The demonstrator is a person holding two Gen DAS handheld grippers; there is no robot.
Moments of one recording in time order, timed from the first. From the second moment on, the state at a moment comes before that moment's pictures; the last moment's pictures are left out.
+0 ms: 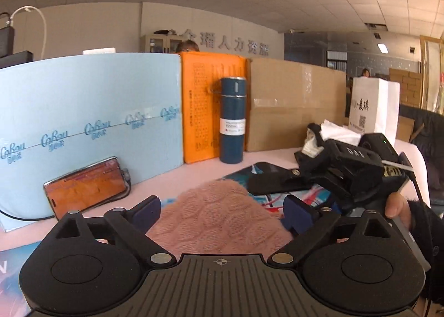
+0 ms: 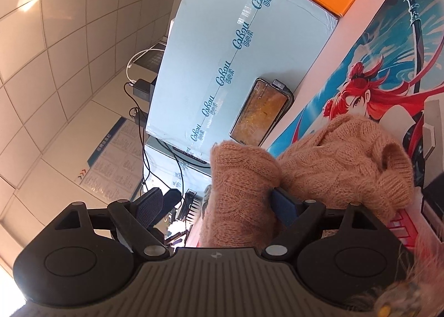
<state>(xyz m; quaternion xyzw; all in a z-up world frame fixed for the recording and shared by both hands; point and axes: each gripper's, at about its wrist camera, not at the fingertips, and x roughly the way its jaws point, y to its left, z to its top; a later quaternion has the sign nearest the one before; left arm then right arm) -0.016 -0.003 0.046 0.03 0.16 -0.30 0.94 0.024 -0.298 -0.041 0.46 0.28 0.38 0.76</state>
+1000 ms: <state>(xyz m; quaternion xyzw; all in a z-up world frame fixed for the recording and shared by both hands) 0.033 0.059 -0.009 -0.17 0.21 -0.28 0.92 0.007 -0.301 -0.009 0.44 0.26 0.18 0.84</state>
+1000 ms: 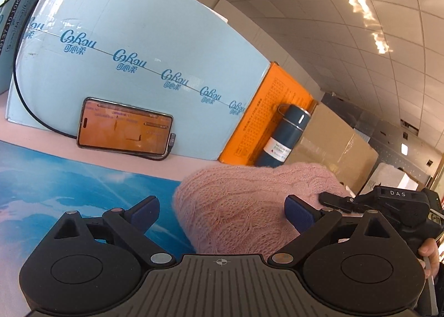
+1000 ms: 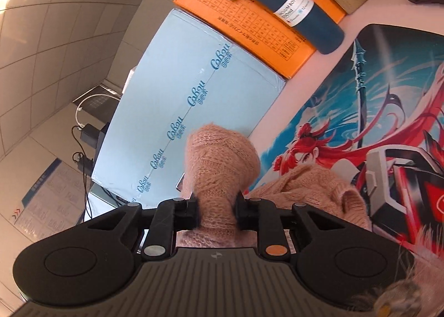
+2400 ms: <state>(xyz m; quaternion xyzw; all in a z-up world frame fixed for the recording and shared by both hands) 0.030 0.012 -0.024 -0.13 0.30 -0.32 0.89 -0.004 -0.303 -0.025 0.36 0.31 0.04 0.88</state>
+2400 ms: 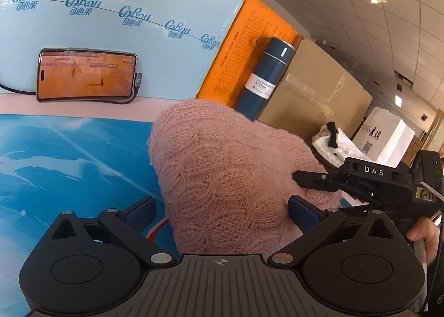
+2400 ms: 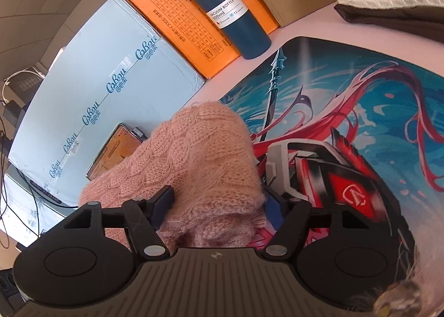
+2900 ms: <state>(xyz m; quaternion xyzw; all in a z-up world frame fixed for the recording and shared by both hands) 0.023 0.056 -0.009 -0.21 0.25 -0.27 0.90 -0.013 -0.247 0.010 0.40 0.29 0.12 0.87</state>
